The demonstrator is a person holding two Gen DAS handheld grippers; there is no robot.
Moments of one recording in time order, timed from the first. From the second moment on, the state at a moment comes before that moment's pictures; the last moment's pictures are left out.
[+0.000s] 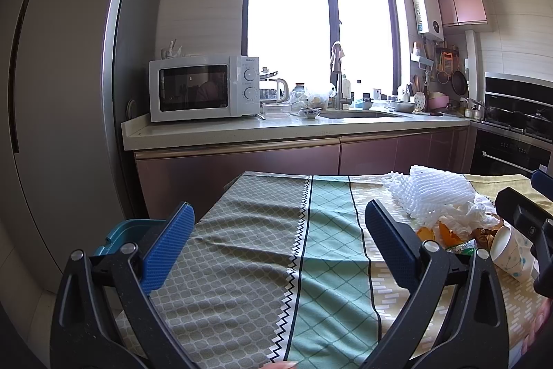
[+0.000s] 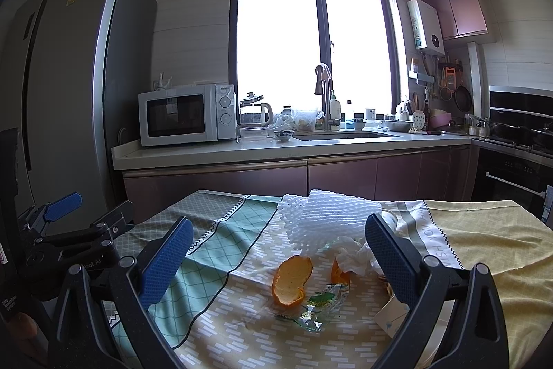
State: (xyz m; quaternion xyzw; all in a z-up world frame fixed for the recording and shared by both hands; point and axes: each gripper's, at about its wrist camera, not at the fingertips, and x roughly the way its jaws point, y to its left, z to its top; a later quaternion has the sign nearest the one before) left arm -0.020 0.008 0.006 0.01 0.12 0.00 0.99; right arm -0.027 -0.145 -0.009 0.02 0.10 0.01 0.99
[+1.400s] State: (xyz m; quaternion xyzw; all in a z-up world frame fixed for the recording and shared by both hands) left arm 0.008 -0.024 -0.013 0.02 0.19 -0.07 0.98; right arm -0.026 -0.195 -0.024 0.04 0.14 -0.02 0.99
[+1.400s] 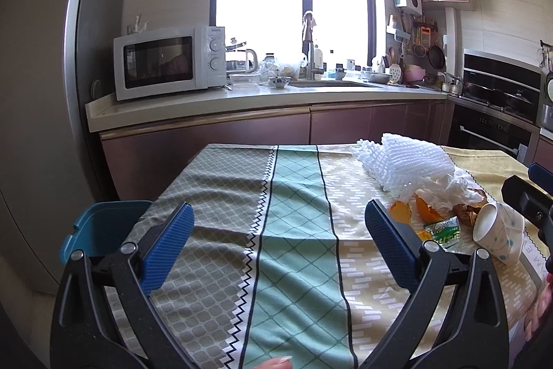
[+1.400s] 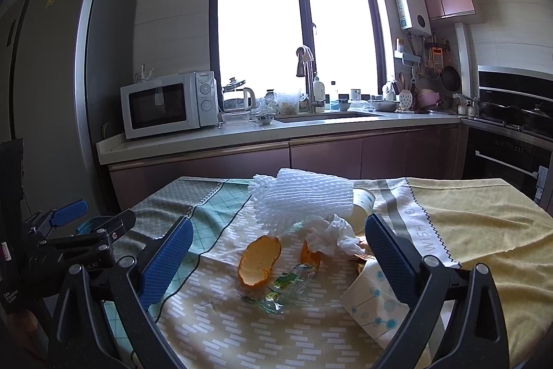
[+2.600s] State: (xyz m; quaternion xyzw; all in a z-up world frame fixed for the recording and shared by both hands) left arm 0.103 -0.138 -0.083 0.03 0.42 -0.27 0.87; right arm -0.031 -0.308 -0.090 0.27 0.24 0.05 0.93
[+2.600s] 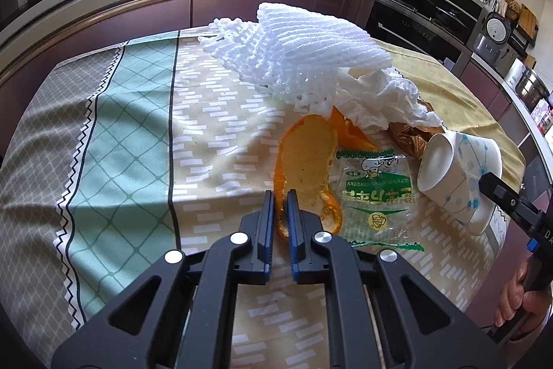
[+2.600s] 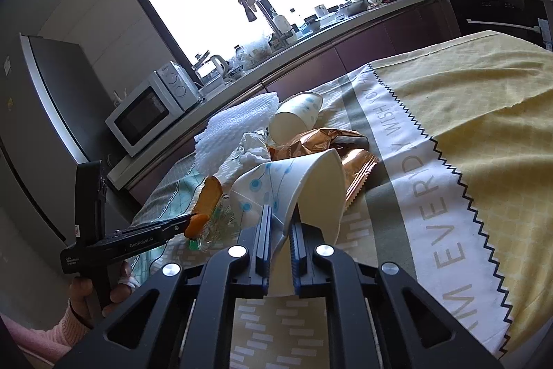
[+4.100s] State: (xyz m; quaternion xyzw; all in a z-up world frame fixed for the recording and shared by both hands) left arm 0.098 0.258 -0.038 -0.11 0.35 0.04 0.93; right arm 0.134 0.028 -0.007 0.04 0.29 0.41 0.87
